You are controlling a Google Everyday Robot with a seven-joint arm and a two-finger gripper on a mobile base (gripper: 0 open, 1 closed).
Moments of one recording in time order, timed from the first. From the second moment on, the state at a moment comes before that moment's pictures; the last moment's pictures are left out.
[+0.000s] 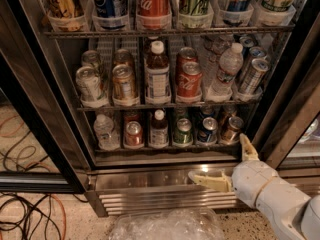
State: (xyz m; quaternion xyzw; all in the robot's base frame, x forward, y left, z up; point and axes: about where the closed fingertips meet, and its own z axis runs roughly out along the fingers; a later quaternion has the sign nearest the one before) arm 0.455 -0.155 0.750 -0.27 0.75 0.11 0.59
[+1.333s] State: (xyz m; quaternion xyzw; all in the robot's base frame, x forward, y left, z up) arm 0.479 -0.144 0.708 -0.29 0.72 0.03 0.62
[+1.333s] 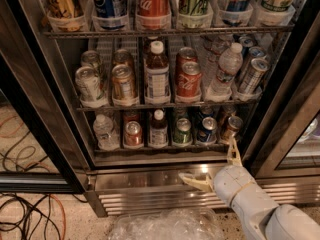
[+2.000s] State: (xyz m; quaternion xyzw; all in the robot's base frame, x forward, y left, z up) arm 0.494 -0.164 0.682 -0.21 0.70 0.01 0.68
